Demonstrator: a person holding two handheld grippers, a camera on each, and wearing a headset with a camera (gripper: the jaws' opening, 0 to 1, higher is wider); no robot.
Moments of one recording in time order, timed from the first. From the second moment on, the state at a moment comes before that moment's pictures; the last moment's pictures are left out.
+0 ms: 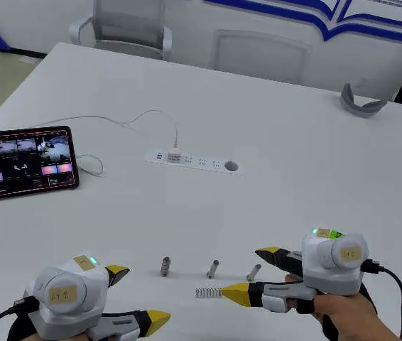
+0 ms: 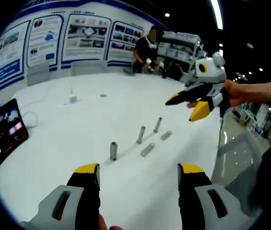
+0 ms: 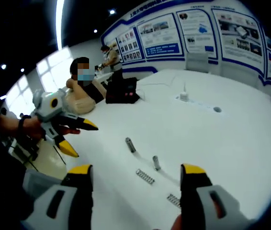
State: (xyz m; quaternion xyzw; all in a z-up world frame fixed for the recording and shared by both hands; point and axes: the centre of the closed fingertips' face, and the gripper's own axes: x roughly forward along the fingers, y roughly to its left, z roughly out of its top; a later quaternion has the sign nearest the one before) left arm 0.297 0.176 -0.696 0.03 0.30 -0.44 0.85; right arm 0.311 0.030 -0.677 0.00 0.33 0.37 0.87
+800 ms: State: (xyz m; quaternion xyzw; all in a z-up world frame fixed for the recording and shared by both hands) left arm 0.289 0.135 -0.696 0.04 0.30 -0.47 0.83; right arm 0.288 -0.013 -0.677 0.03 0.34 0.34 0.88
